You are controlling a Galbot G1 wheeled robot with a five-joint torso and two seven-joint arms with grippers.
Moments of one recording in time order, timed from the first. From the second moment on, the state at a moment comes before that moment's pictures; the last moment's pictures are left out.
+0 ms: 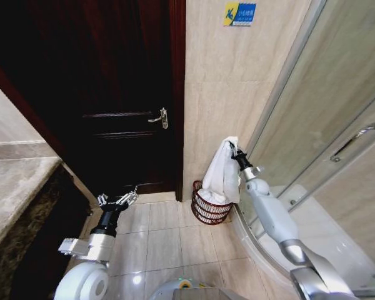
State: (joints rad) left arm 1.72 -1.38 -0.65 -2.40 -0.51 0.00 0.05; right arm -0.69 1.17 0.35 1.12 0.61 0.47 -0.39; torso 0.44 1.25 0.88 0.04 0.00
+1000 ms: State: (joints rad) left arm 1.72 -1.38 -0.65 -2.40 -0.51 0.00 0.05; right arm -0.86 1.19 0.41 1.21 0.61 0.48 -0.37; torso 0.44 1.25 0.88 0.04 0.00
